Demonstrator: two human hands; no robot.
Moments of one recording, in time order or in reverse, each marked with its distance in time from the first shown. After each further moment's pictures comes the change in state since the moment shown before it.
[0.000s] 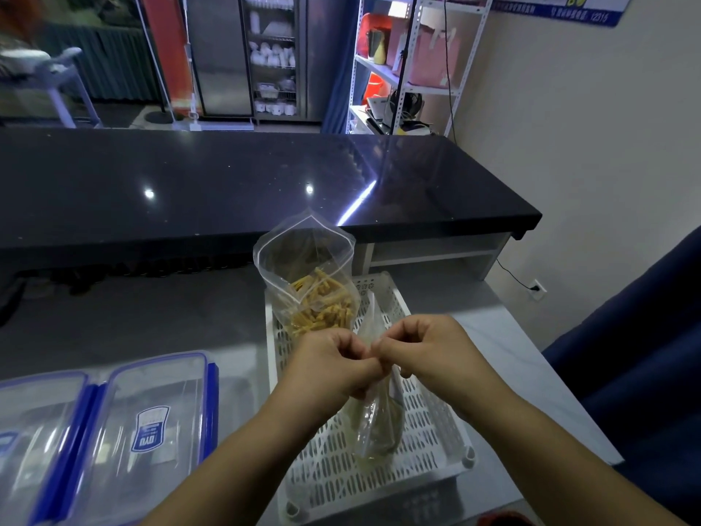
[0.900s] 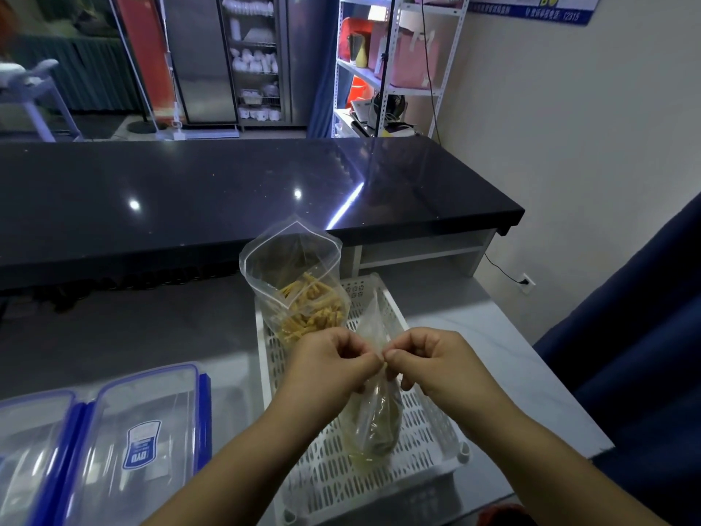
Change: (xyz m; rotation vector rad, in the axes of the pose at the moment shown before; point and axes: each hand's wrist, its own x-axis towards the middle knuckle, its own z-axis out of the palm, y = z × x) left_hand 0.005 -0.001 0.008 0.116 0.033 0.046; right_hand -0.013 0.020 -0.007 0.086 0.045 0.015
